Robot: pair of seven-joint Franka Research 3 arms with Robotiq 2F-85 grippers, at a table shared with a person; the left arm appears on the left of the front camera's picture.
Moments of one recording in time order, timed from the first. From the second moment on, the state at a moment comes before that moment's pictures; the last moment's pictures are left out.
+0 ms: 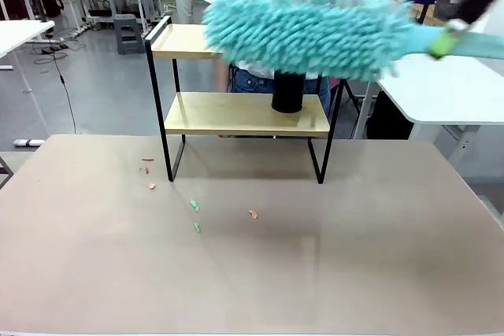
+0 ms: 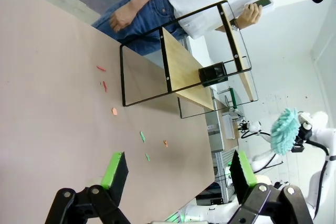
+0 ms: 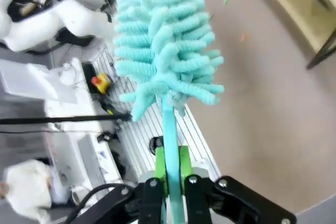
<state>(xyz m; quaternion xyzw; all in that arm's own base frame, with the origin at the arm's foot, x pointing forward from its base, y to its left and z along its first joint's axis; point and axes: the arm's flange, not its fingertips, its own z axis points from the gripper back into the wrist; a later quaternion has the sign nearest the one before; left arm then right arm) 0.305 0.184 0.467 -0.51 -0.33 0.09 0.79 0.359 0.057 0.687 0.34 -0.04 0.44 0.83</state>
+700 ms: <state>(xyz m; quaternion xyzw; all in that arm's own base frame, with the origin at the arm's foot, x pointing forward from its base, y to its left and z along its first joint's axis) 0.305 0.184 0.467 -0.51 -0.33 0.10 0.79 0.202 -0.175 0.457 0.43 -0.10 -0.06 0.90</state>
